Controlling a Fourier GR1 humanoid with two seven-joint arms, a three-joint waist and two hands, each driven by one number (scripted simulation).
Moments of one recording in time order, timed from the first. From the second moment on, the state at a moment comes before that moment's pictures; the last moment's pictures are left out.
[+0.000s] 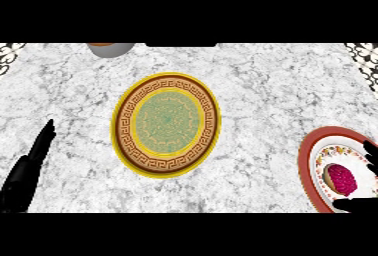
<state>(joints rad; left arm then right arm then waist) 0.12 0.32 0.10 -1.52 -0.16 0.02 -0.13 0.21 -0.48 -0.17 -1.68 -0.02 0.15 0.51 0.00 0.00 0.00</state>
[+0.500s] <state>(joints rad) 0.10 0.30 0.14 -1.51 -0.18 -0.02 -0.14 0.19 -0.37 -0.17 -1.61 0.10 0.15 0.41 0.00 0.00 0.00</state>
